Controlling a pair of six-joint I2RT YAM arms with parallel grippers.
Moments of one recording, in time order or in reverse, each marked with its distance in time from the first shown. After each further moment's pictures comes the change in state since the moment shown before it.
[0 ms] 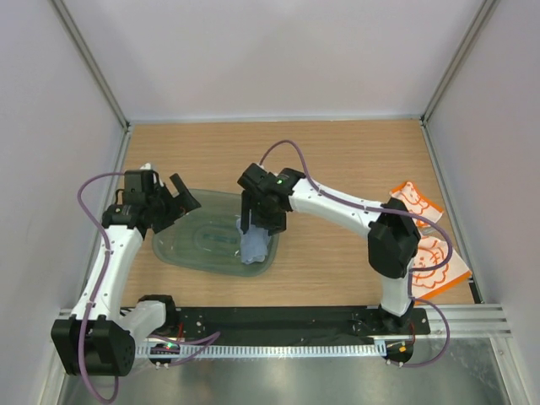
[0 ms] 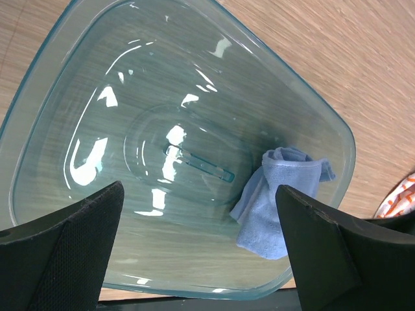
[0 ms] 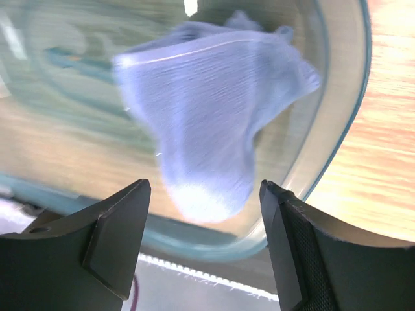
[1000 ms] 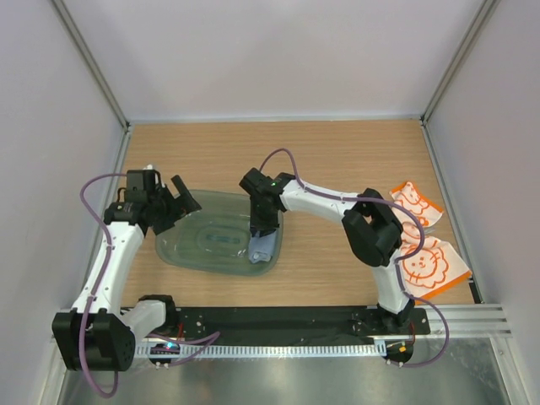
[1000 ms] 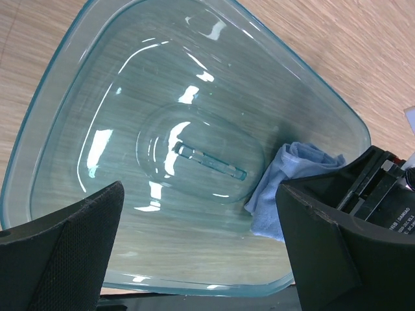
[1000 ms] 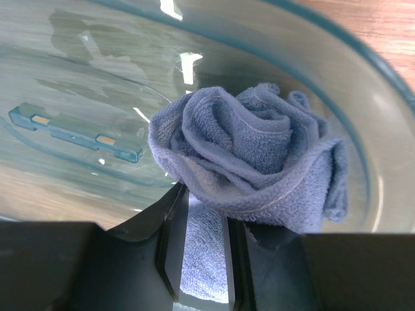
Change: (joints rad) left arm 0.001 0.031 0.000 -0.013 0.000 0.002; right arm -0.056 0.140 -0.022 0.132 -0.047 -0.049
